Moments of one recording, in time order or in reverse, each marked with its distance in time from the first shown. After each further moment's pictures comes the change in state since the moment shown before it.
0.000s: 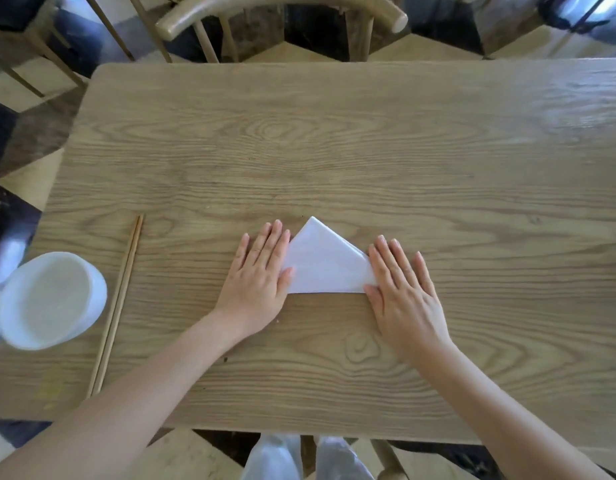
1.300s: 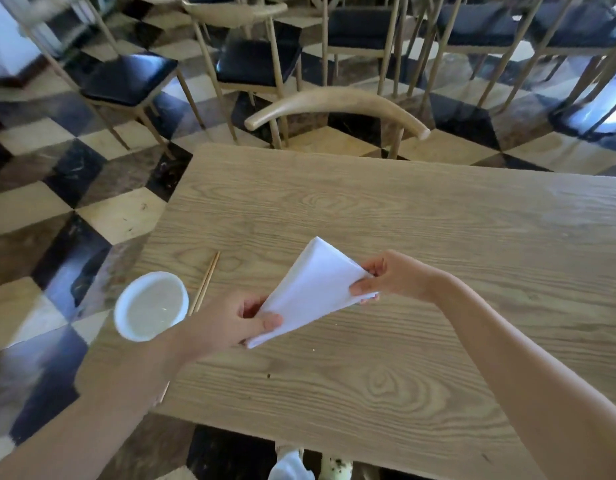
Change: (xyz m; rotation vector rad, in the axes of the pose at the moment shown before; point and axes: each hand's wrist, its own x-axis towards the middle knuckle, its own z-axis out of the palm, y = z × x) left_hand -0.074 -0.021 -0.162 -0.988 -0.264 -0.212; right_hand 0.097 -0.050 -0.128 0.875 -0.700 -0.228
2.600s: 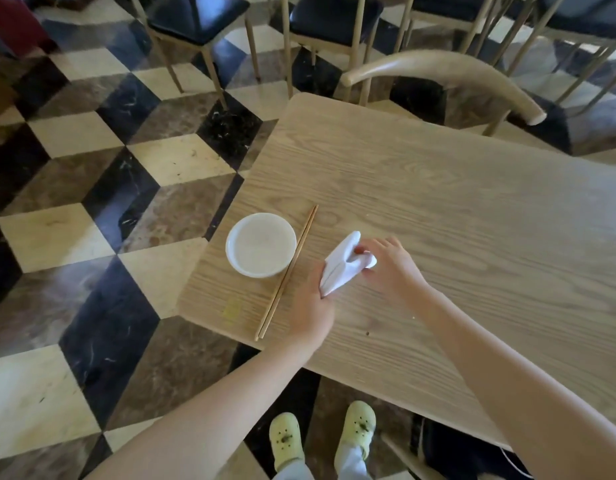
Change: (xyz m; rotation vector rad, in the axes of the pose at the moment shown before) left_hand -0.023 -0.111 0.027 -0.165 0.634 -0.129; right_hand 0.102 -0.022 0.164 -0.632 0.377 -0.042
